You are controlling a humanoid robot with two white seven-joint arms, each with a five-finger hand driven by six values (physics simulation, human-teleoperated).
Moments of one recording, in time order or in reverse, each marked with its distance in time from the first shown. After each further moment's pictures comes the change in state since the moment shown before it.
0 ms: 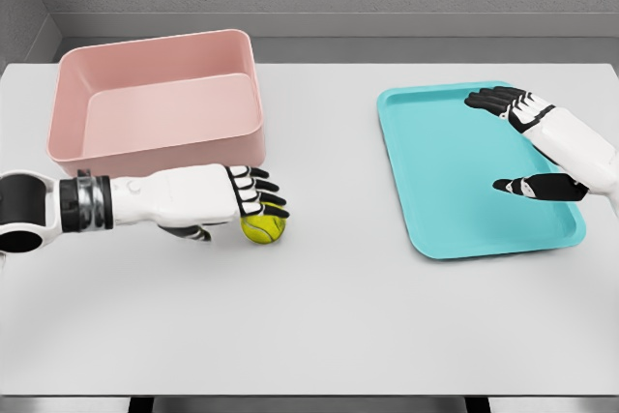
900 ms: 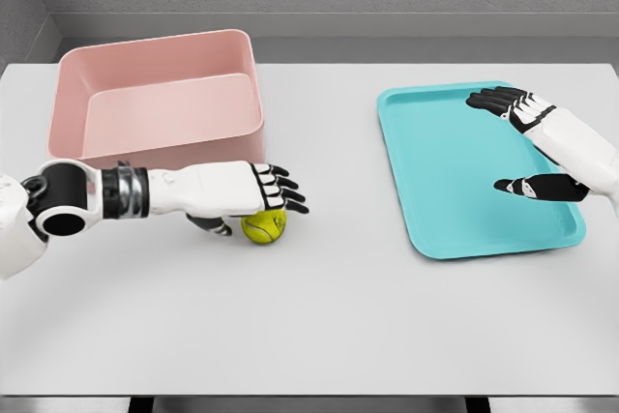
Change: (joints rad) left arm -0.100 -0.118 -0.110 0.147 -0.009 0.000 -0.002; right arm 0.002 0.000 -0.003 0.002 0.000 0.000 0.000
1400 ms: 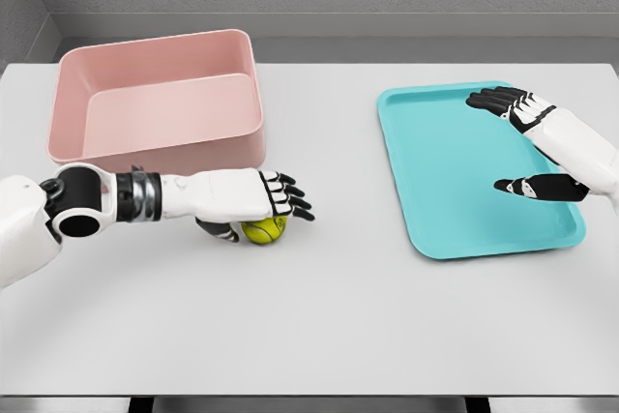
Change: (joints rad) left arm -0.011 -0.035 -0.036 0.042 -0.002 0.000 -0.012; right arm 0.000 0.000 0.000 0.000 0.000 0.000 0.000
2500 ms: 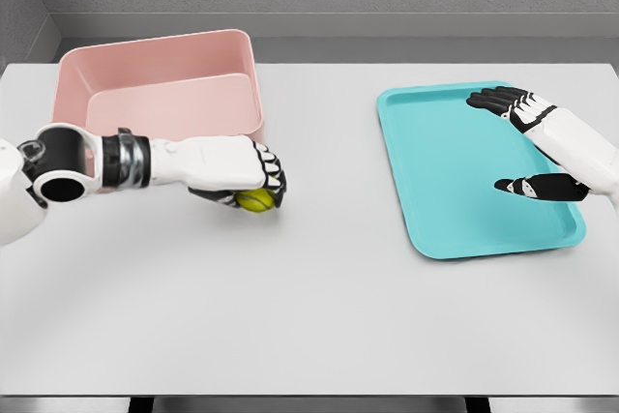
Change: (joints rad) left arm -0.121 0.025 -0.002 -0.008 0.063 -0.001 -0.073; right arm 0.000 0.000 -0.001 0.000 0.000 0.000 0.000
